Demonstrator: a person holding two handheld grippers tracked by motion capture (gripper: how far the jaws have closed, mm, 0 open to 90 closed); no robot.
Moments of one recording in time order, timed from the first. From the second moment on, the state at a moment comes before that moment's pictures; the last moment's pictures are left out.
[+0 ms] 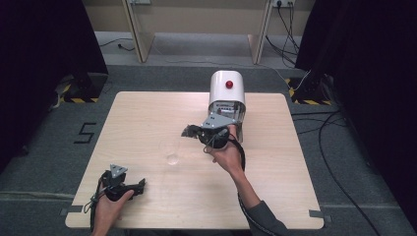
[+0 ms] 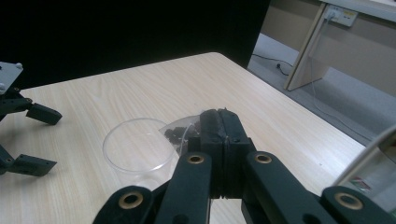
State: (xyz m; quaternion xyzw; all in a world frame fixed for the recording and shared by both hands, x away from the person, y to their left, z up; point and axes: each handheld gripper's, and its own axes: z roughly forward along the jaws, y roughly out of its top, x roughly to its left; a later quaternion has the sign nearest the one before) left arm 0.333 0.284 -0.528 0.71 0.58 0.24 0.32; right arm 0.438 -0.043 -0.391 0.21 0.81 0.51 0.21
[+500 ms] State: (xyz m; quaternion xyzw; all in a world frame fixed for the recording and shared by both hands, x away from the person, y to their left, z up) left arm 0.333 0.284 -0.528 0.71 0.58 0.24 0.32; right arm 0.435 -0.018 -0.394 0.19 0.82 0.50 0.20
